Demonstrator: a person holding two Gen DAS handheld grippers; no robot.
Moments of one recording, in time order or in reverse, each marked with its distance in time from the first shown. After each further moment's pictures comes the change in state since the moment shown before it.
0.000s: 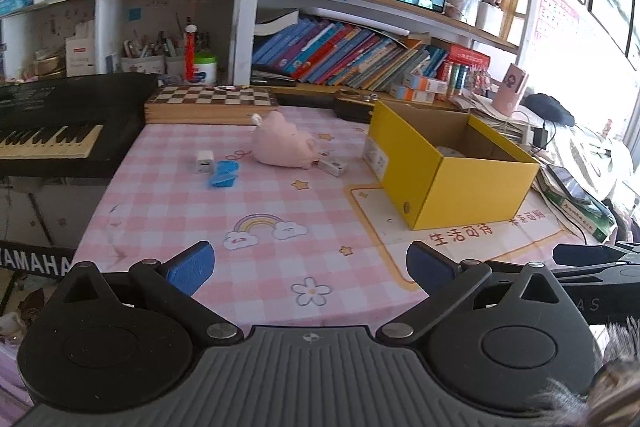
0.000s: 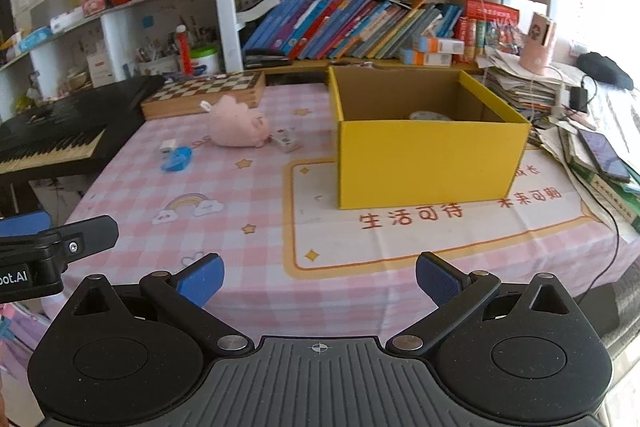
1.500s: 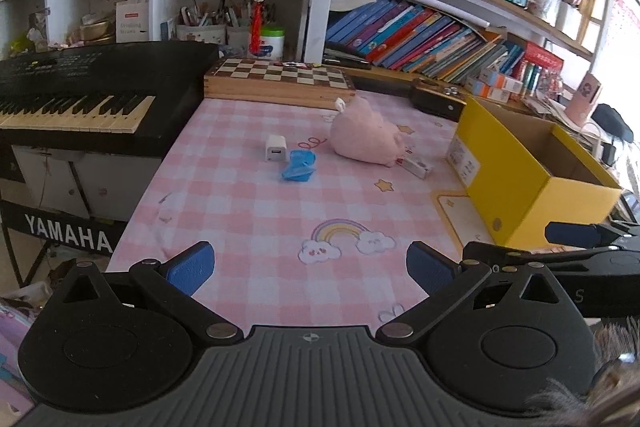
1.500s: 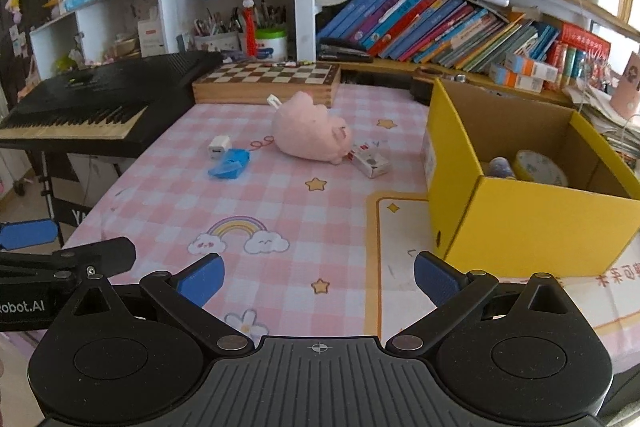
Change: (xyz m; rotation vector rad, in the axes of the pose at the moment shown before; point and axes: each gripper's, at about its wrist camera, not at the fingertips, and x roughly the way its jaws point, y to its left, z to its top) left arm 0.064 0.053 0.023 -0.094 0.071 0.153; right arm 0.096 0.057 0.045 -0.144 0.034 0.131
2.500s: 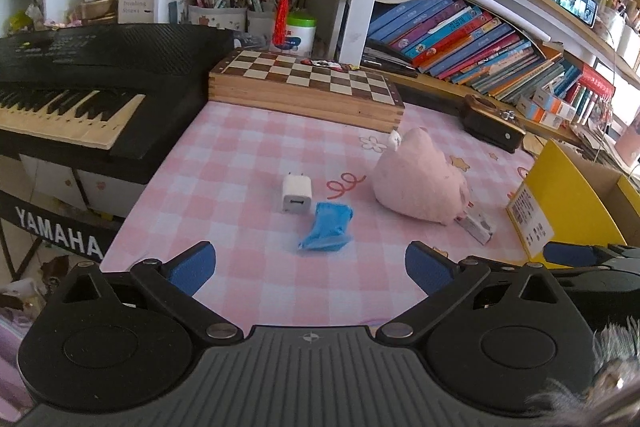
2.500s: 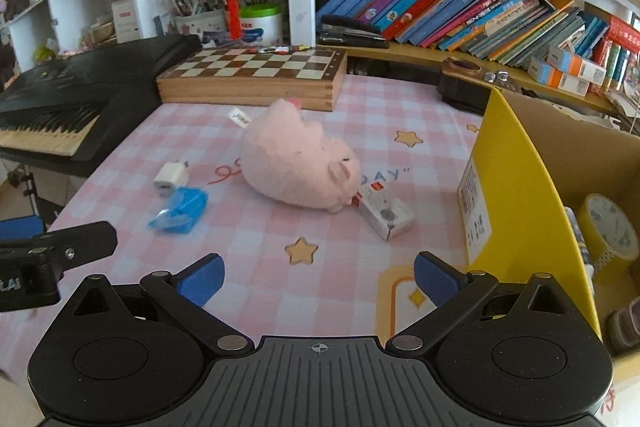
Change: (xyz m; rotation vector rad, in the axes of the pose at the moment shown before) left arm 0.120 0.017 0.064 -0.085 0.034 0.045; right arm 0.128 -0.016 0.067 -0.010 0.073 0.017
